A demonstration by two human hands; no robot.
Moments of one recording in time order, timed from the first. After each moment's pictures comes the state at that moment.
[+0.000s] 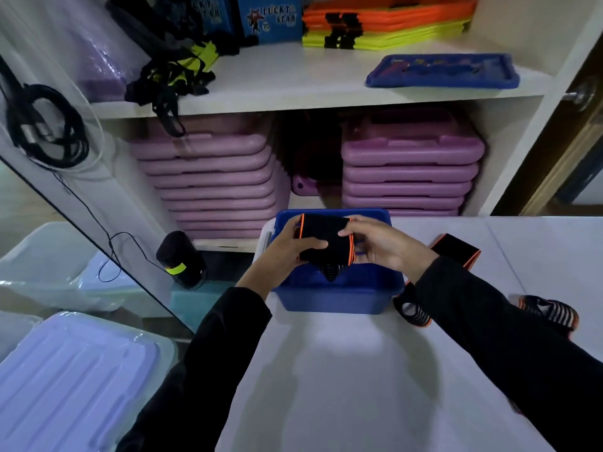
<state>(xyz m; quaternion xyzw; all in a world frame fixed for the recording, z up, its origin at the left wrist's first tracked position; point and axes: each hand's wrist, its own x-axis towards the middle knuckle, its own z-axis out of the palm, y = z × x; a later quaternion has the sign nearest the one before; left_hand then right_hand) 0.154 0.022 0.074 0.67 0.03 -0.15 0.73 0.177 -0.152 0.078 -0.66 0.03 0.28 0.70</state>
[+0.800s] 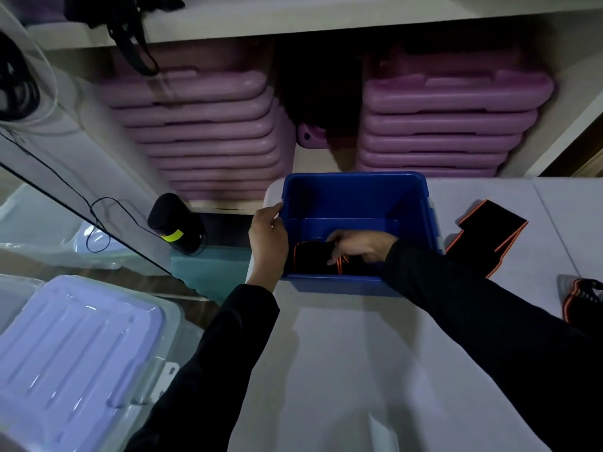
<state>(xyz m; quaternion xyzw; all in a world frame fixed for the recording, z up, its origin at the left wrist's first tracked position) 0.187 0.058 0.003 0.84 0.20 0.12 0.48 0.224 -0.091 -0.019 -0.81 0.00 0.43 0.41</state>
